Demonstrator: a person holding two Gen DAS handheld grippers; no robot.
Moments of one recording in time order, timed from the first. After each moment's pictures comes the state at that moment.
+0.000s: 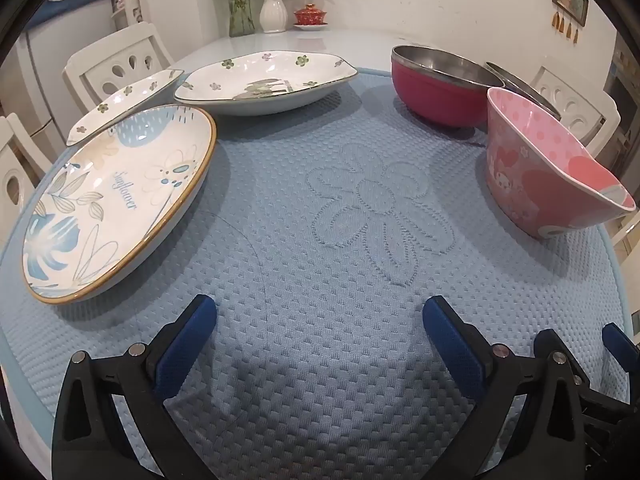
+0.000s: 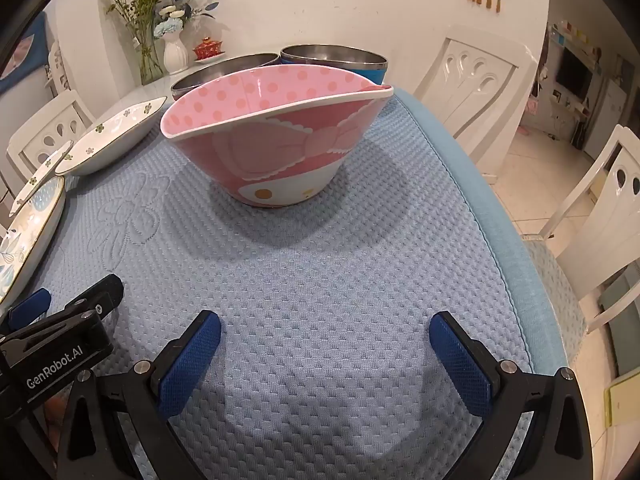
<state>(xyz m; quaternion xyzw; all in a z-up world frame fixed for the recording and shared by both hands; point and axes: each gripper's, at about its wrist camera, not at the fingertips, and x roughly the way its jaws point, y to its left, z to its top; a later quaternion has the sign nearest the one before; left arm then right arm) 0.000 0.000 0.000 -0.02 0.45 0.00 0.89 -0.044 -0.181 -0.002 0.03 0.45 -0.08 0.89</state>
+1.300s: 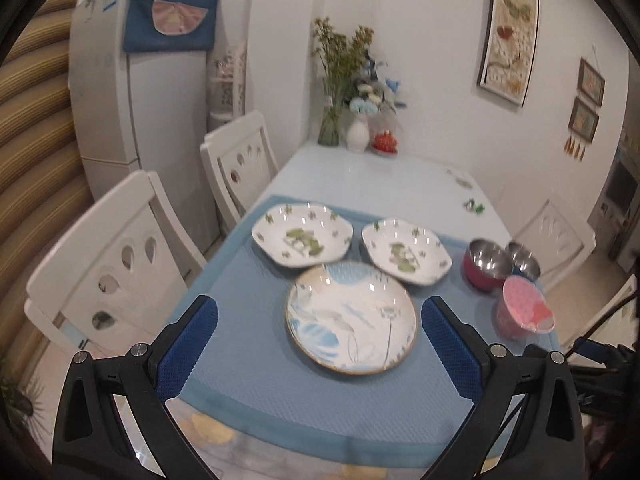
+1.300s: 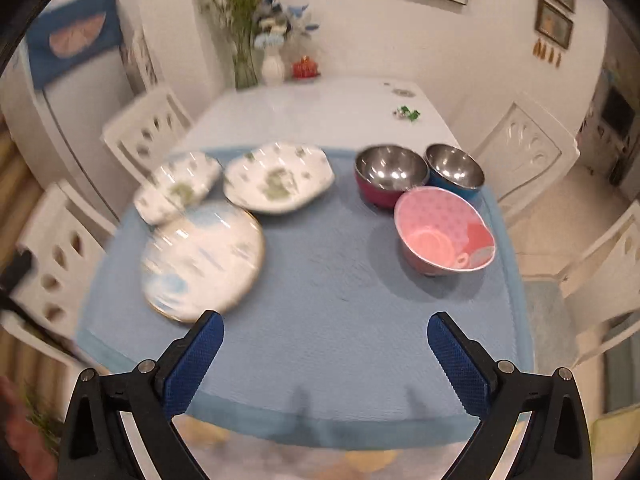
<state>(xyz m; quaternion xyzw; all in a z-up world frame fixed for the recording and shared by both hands) -0.101 0.224 0.223 -0.08 0.31 0.05 0.95 -0.070 0.005 0.200 0.03 0.46 0.01 0.89</state>
